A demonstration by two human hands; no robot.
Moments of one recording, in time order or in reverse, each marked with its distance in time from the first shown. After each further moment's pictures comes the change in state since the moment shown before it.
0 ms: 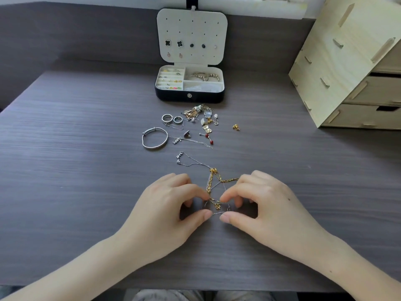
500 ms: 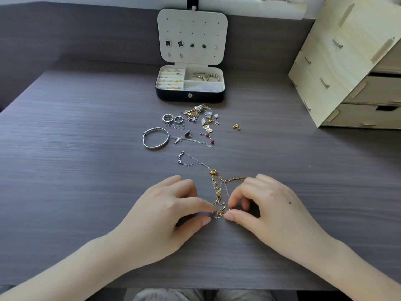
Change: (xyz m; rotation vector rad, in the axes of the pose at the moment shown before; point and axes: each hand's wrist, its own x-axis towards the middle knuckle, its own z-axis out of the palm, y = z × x) left_hand -0.004 -0.007 -0.004 0.055 -0.049 0.207; right_hand -0.005 0.002 0.005 -0.073 0.048 0.023
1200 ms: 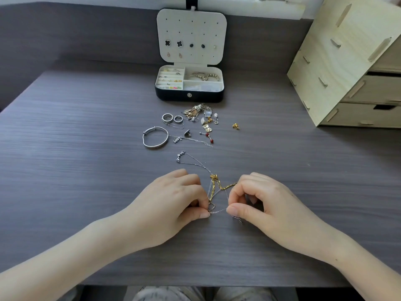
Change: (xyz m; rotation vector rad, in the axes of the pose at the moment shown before) left_hand 0.014 -0.013 0.001 0.030 -0.137 0.019; right_hand 0.003 0.004 -0.009 0.274 -0.127 -0.048
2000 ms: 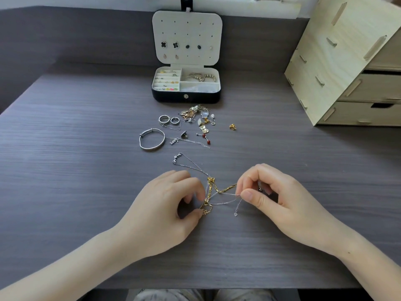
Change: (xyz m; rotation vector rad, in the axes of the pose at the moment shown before) left_hand -0.004 0.014 0.000 -0.100 0.116 -0.193; right_hand -0.006 0.009 -0.015 0.199 0.083 0.040
